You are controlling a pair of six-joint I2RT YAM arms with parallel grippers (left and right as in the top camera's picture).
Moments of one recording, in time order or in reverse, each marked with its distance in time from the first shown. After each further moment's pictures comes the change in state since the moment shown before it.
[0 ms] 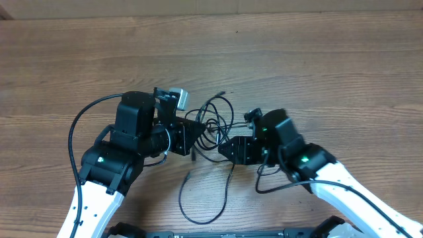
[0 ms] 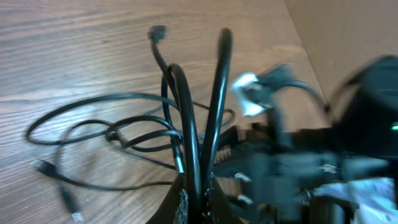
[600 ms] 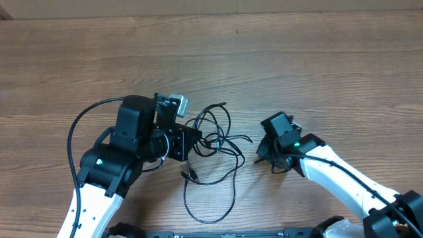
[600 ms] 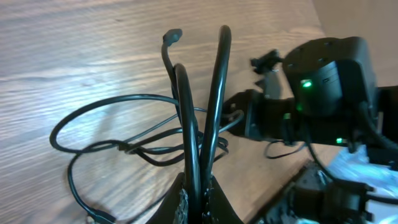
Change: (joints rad) left arm 0.000 -0.015 0.000 -0.094 -0.047 0.047; right arm -0.107 0.188 -0.001 -0.243 0.491 0.315
